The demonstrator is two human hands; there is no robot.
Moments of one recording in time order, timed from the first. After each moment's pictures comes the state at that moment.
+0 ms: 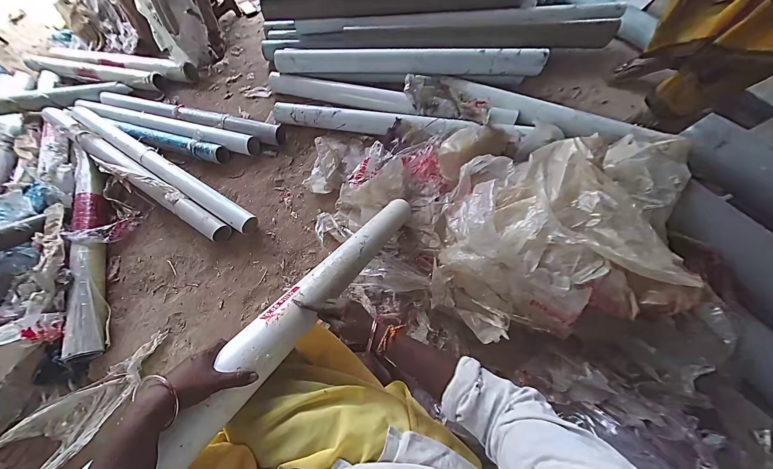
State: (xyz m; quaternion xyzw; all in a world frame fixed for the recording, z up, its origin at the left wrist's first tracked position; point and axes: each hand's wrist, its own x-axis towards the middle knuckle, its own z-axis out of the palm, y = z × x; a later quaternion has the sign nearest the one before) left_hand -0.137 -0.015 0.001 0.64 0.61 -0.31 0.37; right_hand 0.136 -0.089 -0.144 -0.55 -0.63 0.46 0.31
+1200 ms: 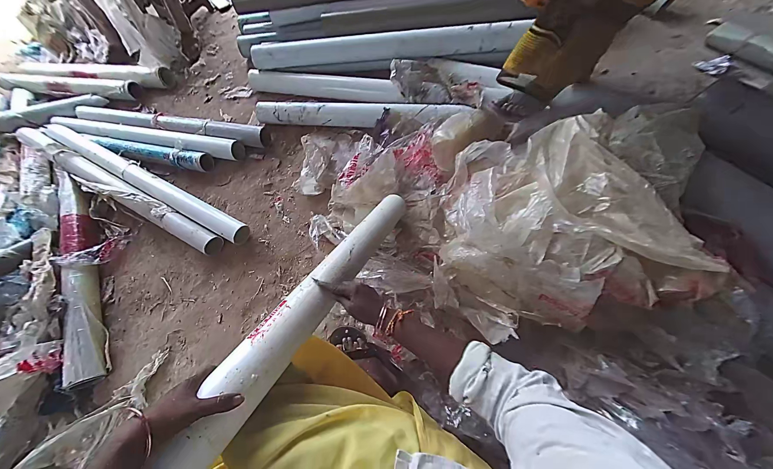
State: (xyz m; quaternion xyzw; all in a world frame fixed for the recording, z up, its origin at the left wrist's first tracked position) left_hand -0.148 0.004 -0.004 0.57 0.62 -0.28 0.45; right_hand 0.184 -0.048 -0.172 -0.64 -0.56 0.45 0.27
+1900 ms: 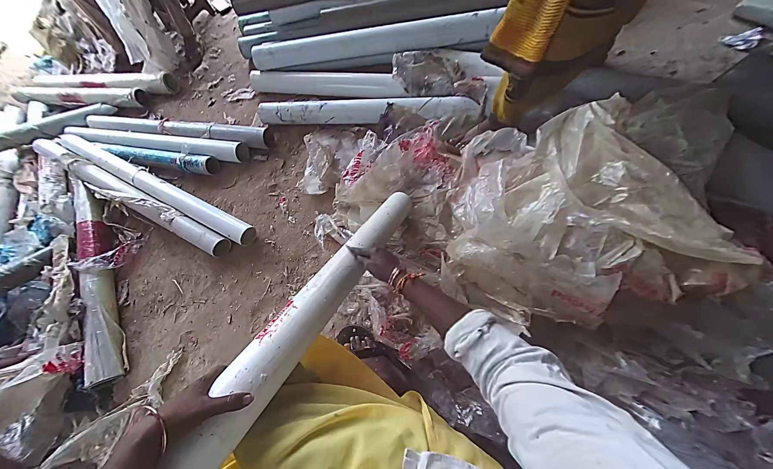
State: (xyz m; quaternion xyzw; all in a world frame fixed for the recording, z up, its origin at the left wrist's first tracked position) left_hand -0.148 0.009 -0.006 0.58 0.61 -0.29 0.45; right_hand 0.239 -0.007 -0.180 -0.71 -0.50 0.44 0.23
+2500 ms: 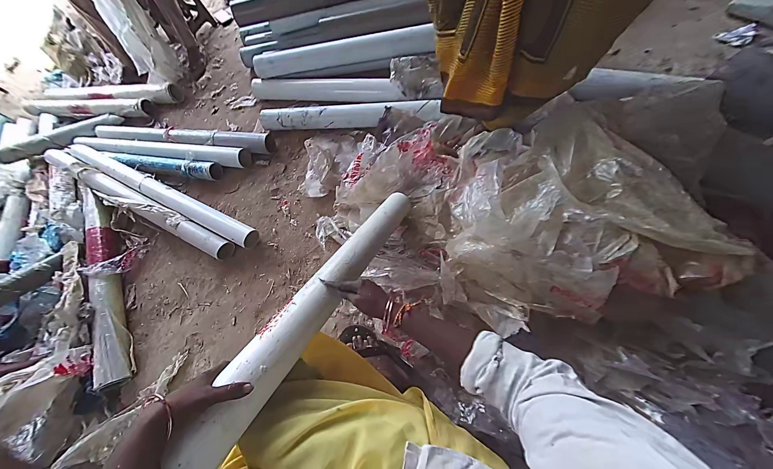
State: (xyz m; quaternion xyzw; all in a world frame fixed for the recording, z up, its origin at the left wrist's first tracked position) left_hand -0.144 0.013 -0.001 0.54 0.63 -0.28 0.48; right_hand 0.187 -0.046 -0.158 -0.63 -0.54 0.50 0.28
